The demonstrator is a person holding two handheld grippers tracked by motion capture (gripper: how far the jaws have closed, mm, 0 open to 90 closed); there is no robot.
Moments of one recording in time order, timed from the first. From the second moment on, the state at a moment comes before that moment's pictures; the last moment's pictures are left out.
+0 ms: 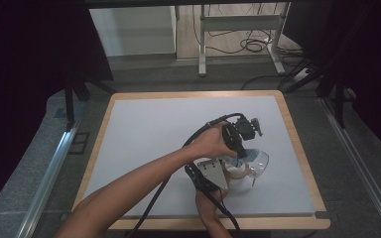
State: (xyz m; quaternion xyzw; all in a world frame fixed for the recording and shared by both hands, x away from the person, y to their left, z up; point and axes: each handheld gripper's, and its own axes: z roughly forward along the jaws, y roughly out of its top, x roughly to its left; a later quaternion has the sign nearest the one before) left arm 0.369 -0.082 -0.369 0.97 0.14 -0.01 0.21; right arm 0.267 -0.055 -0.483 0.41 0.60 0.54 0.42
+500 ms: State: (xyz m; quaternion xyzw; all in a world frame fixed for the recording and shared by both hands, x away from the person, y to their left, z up) left arm 0.370 -0.075 -0.372 0.96 0.14 -0.02 0.22; right arm 0.266 -0.057 -0.488 0.41 0.61 0.54 0.41
